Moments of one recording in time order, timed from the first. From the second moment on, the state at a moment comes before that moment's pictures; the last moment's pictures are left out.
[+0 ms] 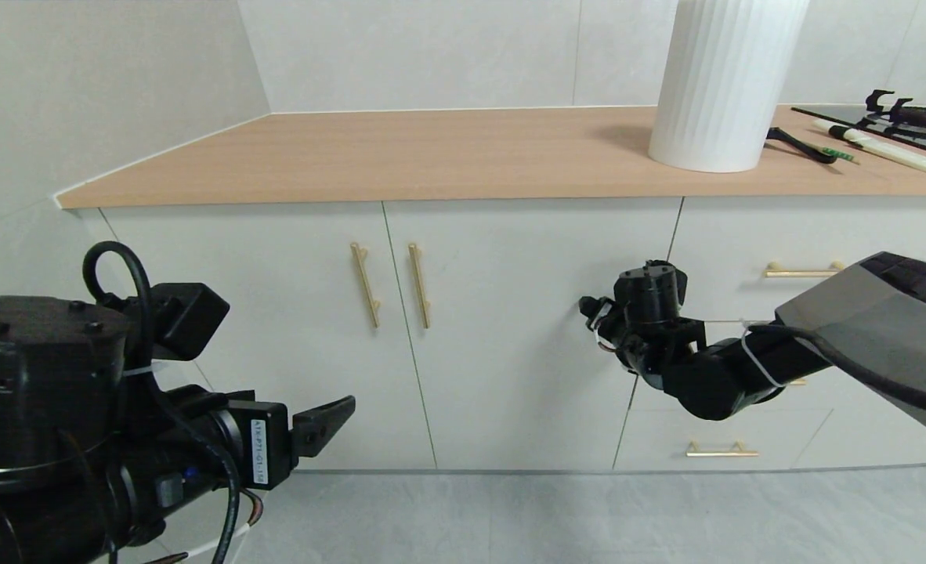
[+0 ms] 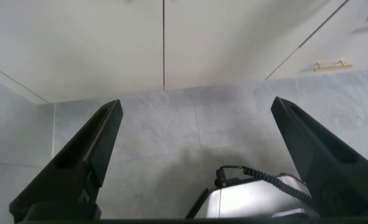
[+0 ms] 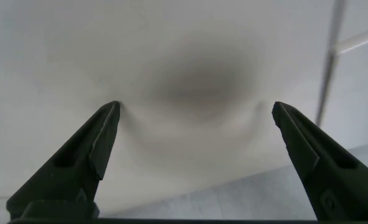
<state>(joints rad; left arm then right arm) -0.62 1.29 -0.64 -0.14 0.34 -0.31 0.48 2.24 -1.25 -0.67 -0.46 0.71</state>
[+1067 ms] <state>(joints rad) -0.44 0.42 -0.50 0.24 0.34 0.00 0.29 0.99 -0.27 -0.75 -0.38 0.21</state>
